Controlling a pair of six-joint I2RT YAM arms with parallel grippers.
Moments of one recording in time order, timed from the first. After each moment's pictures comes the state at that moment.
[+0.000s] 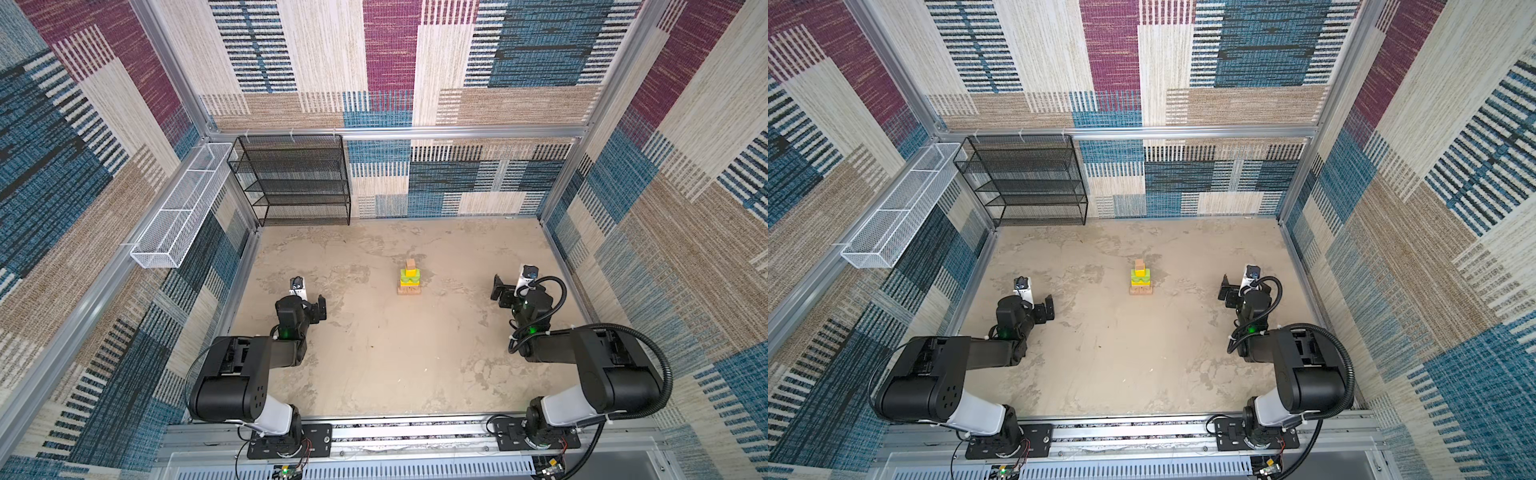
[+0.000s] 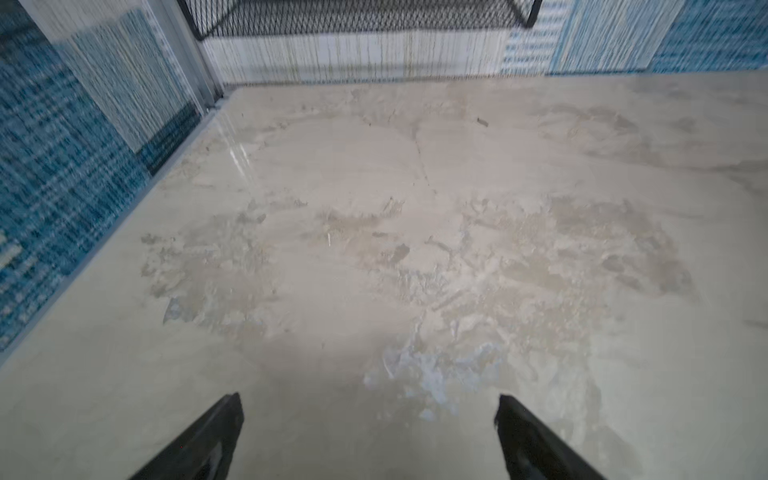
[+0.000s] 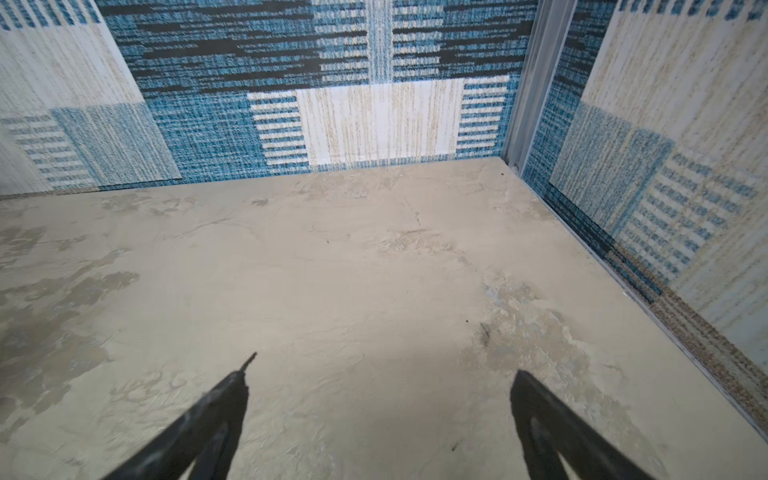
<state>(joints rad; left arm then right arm) -0.03 1.52 0.35 0.76 -0.13 0.01 0.00 1.50 0.30 1.01 0.09 0.06</state>
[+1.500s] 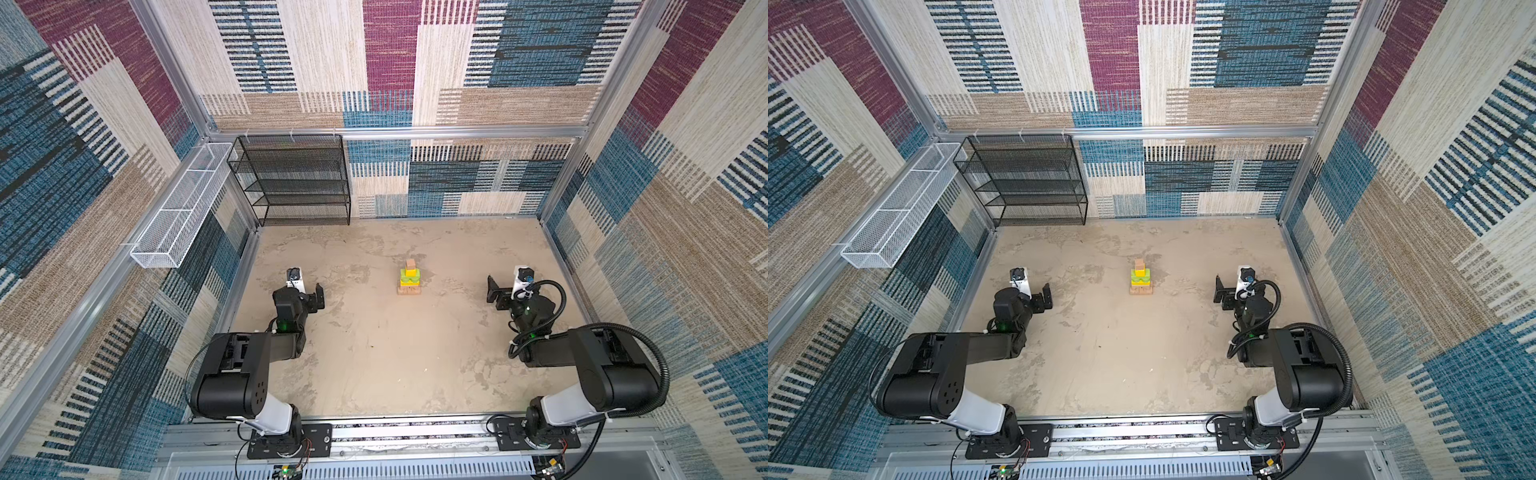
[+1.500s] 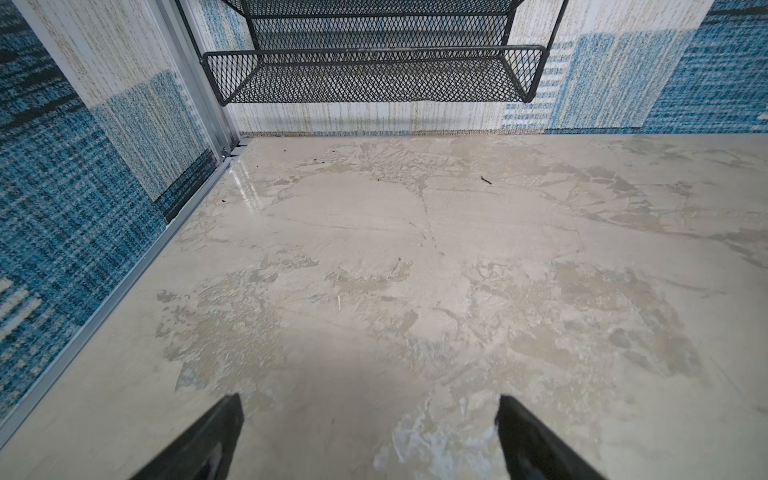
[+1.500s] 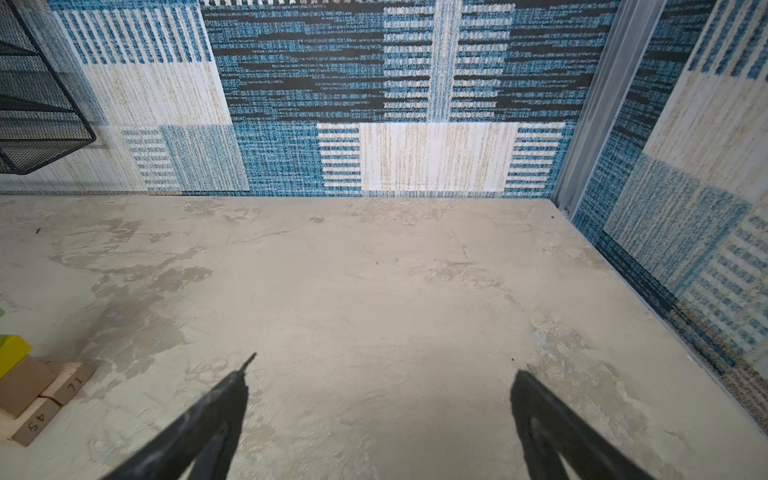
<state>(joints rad) -0.01 1.54 0.42 0.75 -0.13 0.01 0.00 1.51 0.26 1.13 -0.04 0.01</state>
